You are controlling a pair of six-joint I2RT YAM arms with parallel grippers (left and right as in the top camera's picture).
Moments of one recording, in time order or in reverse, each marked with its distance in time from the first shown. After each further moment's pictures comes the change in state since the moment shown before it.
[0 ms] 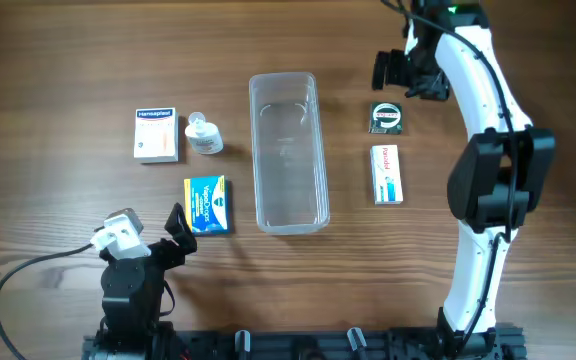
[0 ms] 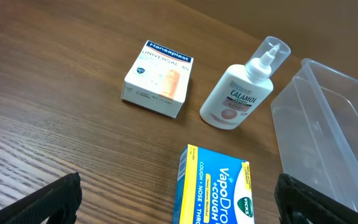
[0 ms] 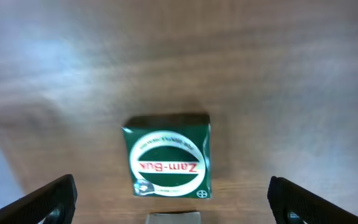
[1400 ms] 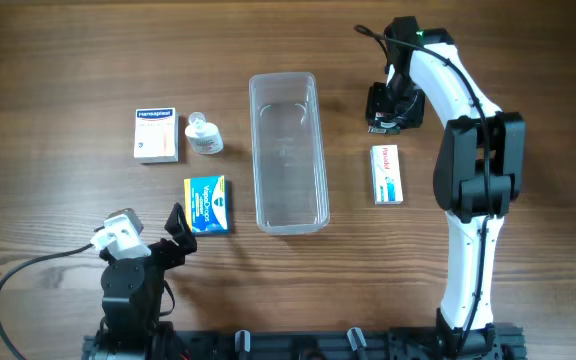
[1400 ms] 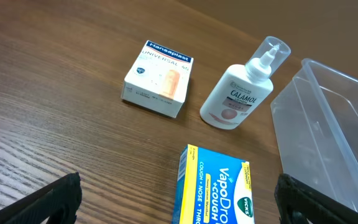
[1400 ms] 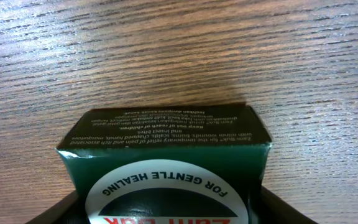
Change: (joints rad) left arm 0.000 0.000 0.000 0.000 0.000 0.000; right arm 0.041 0.107 -0.087 0.035 0.017 0.051
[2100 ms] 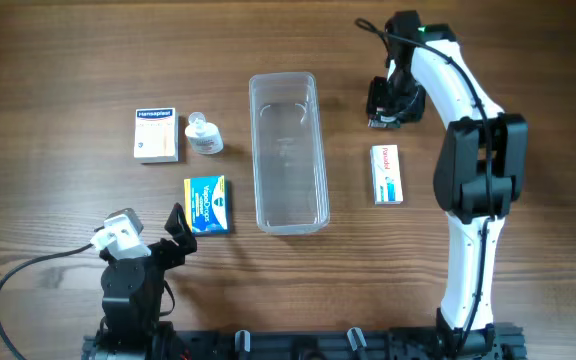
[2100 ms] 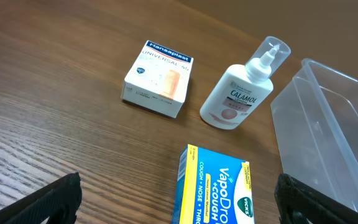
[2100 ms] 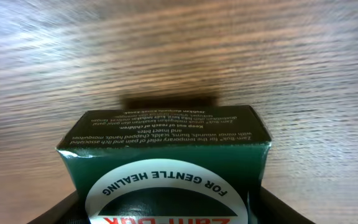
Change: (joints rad) left arm 0.000 0.000 0.000 0.000 0.000 0.000; right arm 0.000 -0.014 0.033 -0.002 0.000 -0.002
